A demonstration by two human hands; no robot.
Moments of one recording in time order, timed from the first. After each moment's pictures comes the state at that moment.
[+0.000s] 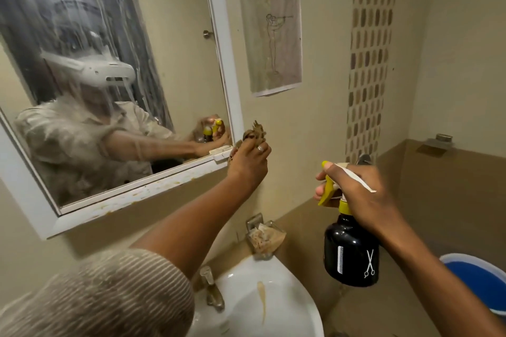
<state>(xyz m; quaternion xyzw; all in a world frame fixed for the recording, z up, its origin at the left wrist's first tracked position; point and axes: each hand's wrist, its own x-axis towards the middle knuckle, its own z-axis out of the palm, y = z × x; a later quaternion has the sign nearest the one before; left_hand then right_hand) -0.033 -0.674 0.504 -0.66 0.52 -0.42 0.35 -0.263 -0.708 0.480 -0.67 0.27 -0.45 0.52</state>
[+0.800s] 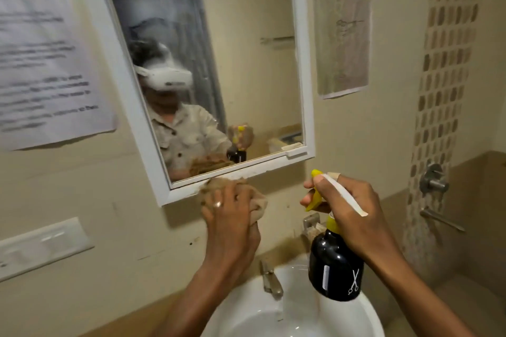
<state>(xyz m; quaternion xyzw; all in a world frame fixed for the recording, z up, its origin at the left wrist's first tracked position) -0.043 -0.436 0.461 -0.83 0.41 -0.30 -0.23 -0.194 -0.577 0.489 -0.70 0.14 -0.44 0.55</state>
